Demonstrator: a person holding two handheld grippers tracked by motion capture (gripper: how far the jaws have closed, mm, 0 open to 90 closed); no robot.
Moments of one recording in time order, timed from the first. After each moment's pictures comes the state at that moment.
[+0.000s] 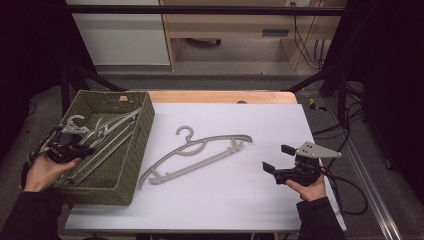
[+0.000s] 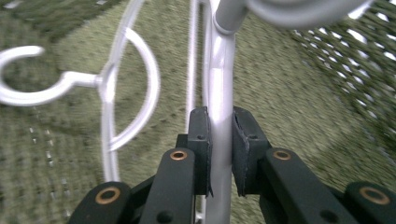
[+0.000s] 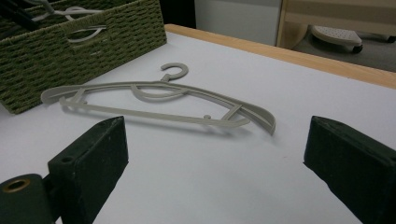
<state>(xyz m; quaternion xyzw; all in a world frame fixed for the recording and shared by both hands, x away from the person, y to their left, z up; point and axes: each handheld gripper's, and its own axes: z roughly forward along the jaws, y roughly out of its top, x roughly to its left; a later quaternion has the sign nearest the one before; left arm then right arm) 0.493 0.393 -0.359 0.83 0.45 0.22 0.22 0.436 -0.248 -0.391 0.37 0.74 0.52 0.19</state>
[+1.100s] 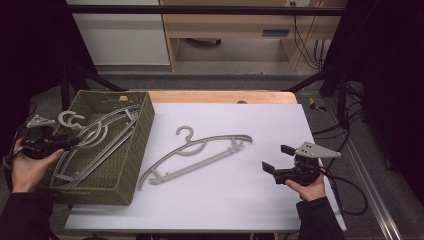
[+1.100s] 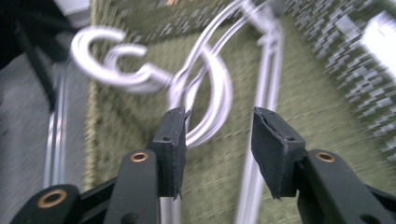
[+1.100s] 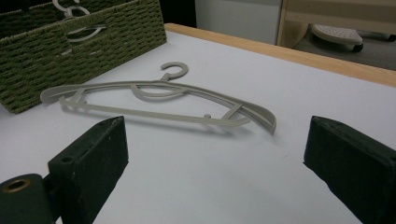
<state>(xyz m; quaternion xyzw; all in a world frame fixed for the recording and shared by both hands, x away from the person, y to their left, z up) 0.481 0.427 -0.341 0.75 0.52 0.27 0.31 0.437 -0.248 -0.392 0.37 0.74 0.52 0.19</state>
